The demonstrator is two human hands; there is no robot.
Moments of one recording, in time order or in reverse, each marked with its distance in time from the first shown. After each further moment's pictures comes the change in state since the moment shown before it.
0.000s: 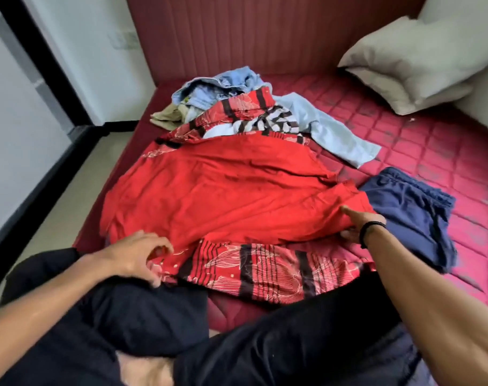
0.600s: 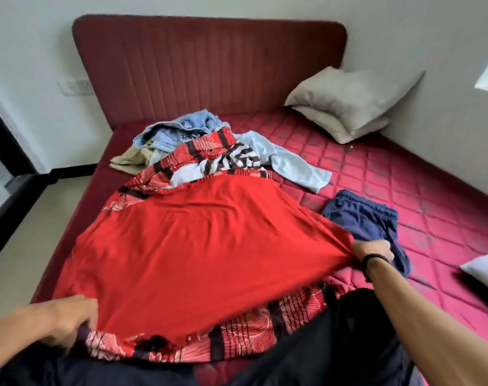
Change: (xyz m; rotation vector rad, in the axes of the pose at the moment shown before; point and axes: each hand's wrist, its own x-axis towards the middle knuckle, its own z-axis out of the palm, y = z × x) left_hand 0.008 -0.070 -0.022 0.238 -0.398 -0.082; right_hand -0.109 -0.002 -0.052 0.107 0.563 0.087
